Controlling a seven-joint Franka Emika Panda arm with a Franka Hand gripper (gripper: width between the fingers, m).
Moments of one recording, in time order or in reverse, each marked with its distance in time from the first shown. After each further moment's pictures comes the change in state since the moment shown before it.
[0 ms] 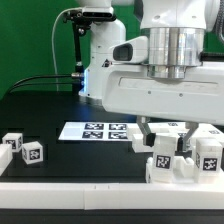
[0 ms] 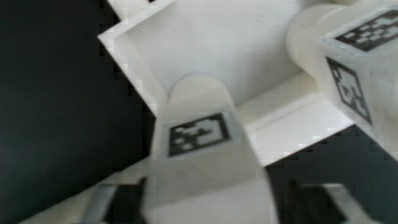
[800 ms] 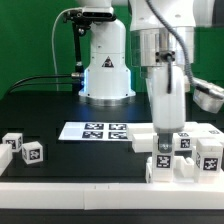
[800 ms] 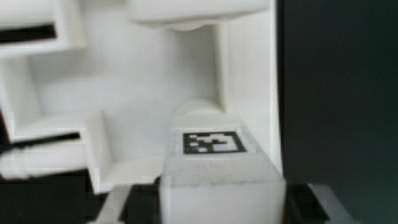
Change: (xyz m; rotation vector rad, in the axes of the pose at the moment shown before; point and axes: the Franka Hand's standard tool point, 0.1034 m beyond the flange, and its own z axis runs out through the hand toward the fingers) arm 0.000 0.002 0.000 0.029 -0.078 1.140
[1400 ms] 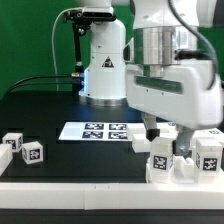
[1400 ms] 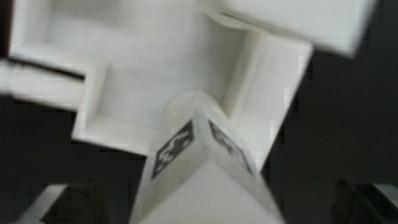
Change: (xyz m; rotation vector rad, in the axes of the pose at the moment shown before) arm -0.002 0.000 -0.001 -0.013 0.032 -0.778
